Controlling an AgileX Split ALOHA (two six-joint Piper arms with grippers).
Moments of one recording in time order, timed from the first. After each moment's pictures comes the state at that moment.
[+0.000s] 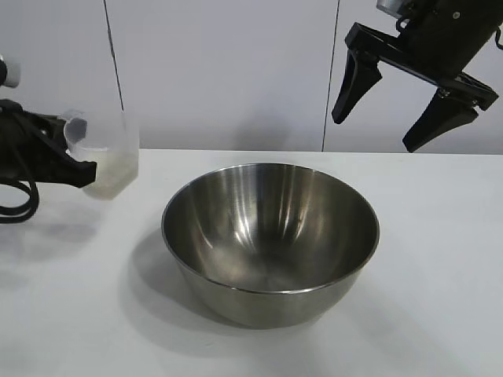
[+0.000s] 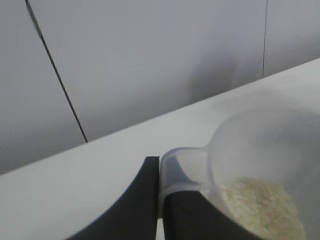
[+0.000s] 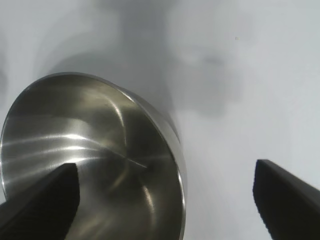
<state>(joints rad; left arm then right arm) -0.28 1.76 -0.48 0.11 -1.06 0.24 0.12 1.82 -1.44 0.41 0.98 -0.12</state>
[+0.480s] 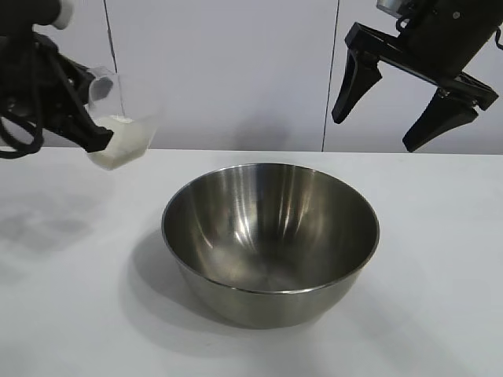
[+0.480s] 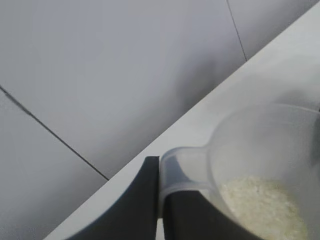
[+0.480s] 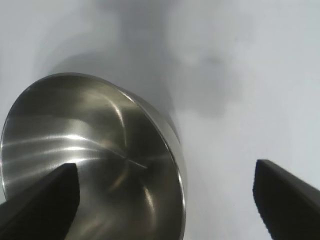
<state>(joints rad) -0.43 1.60 -0.72 0.01 -0.48 0.64 0.12 1.82 -1.44 0.41 0.97 -0.12</state>
